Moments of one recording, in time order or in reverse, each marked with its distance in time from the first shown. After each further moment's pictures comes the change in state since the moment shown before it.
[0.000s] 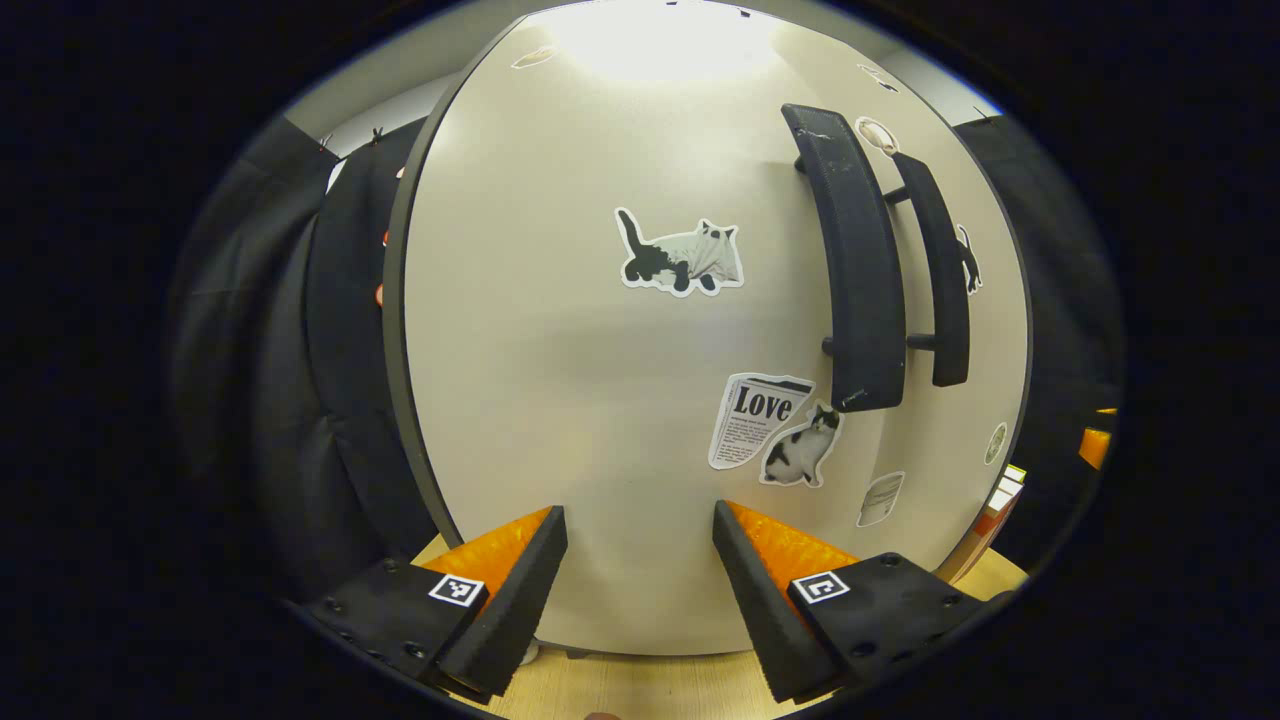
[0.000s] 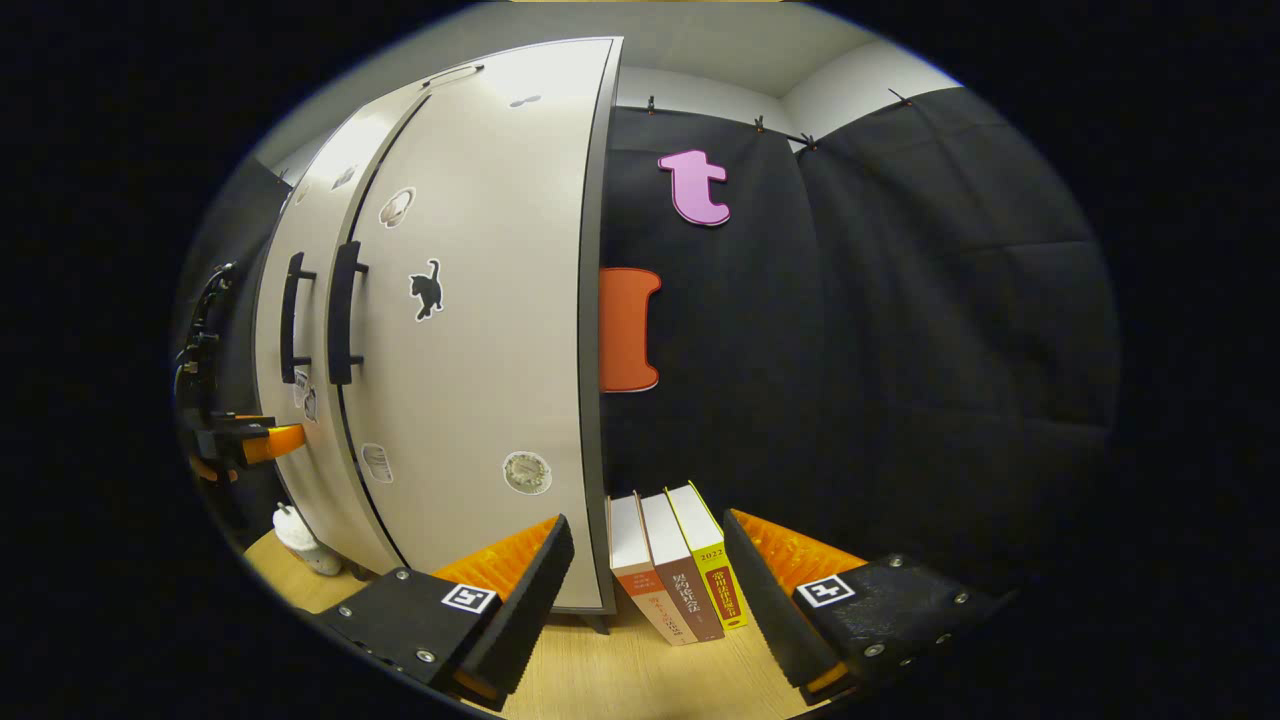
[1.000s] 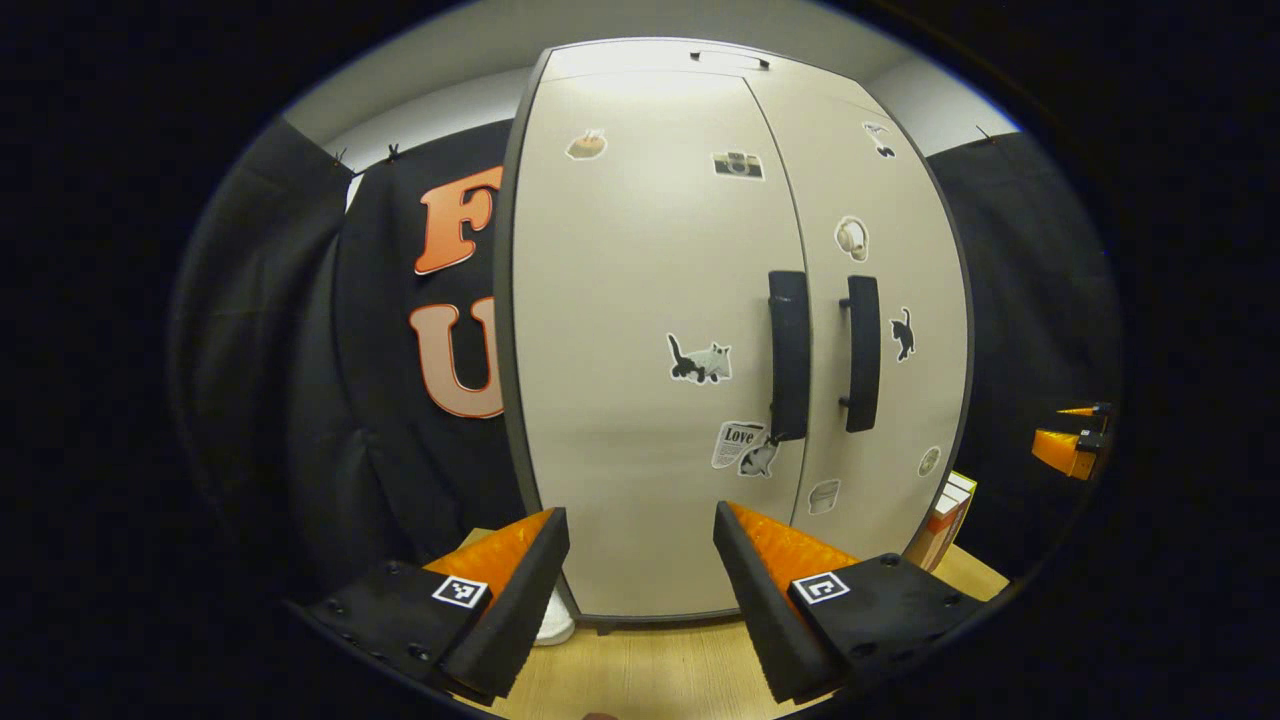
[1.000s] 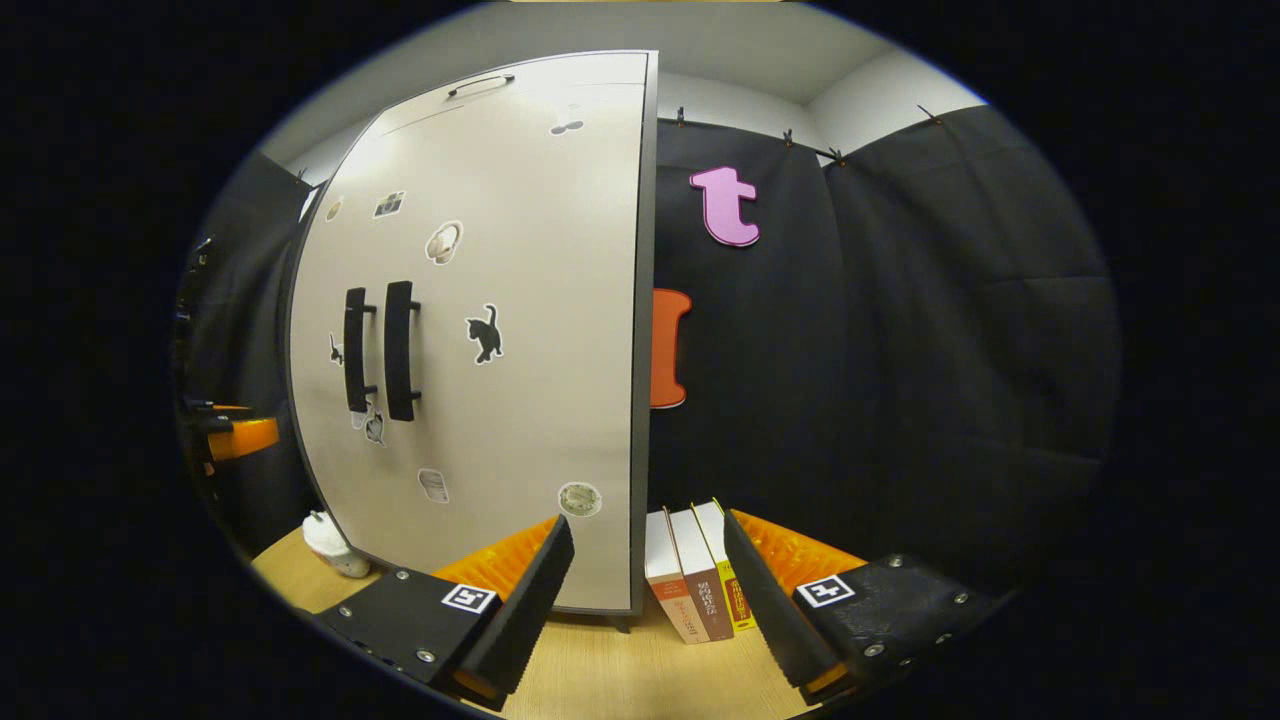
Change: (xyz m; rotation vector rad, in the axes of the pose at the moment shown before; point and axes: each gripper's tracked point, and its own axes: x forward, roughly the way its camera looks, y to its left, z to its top) left arm -0.142 0.044 0.065 -0.022 -0.029 -0.002; right arm -0.043 0.034 0.055 -0.030 -0.008 0.065
